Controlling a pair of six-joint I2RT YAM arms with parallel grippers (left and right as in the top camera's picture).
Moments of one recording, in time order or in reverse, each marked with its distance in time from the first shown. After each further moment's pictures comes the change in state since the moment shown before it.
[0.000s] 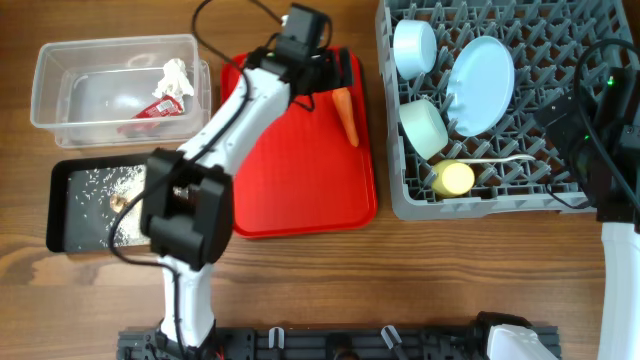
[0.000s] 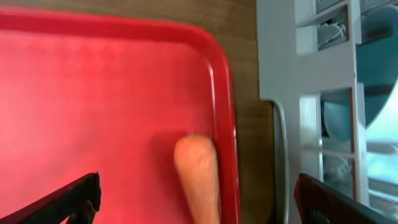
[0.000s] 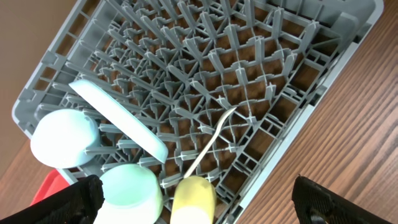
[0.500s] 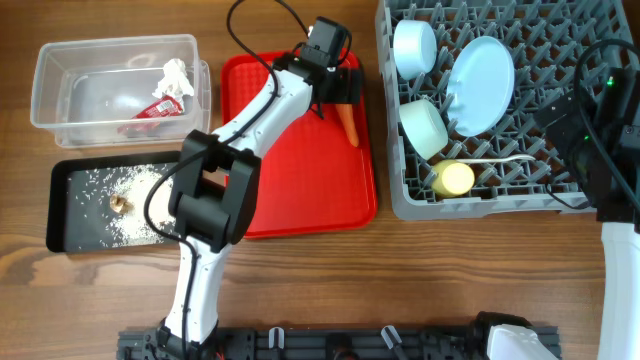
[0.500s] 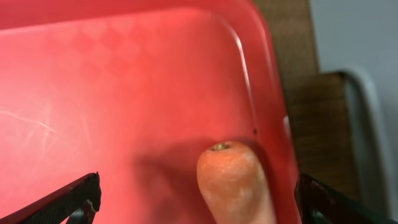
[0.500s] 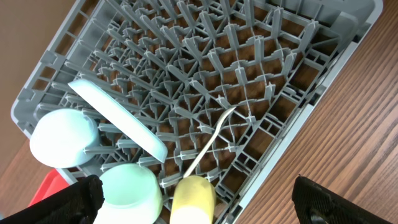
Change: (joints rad) left arm -0.040 0.159 0.059 -0.005 -0.089 0.181; right arm 0.000 0.000 0.000 0.000 0.000 0.000
